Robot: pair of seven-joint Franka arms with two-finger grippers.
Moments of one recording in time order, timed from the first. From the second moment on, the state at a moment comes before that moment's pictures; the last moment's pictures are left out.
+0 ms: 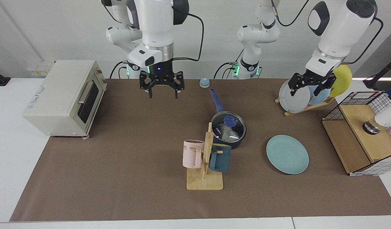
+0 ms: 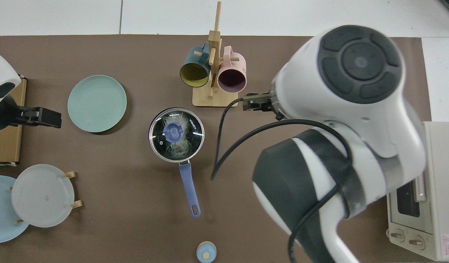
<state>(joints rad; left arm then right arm) -0.01 0.02 -0.02 -1.61 0.04 1.66 0.06 0.44 0.21 -0.08 -1.35 -0.06 1.68 0.44</state>
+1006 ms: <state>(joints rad) -0.01 0.01 -0.01 -1.61 0.04 1.63 0.06 0.11 0.03 -0.07 -1.66 -0.06 1.68 0.17</state>
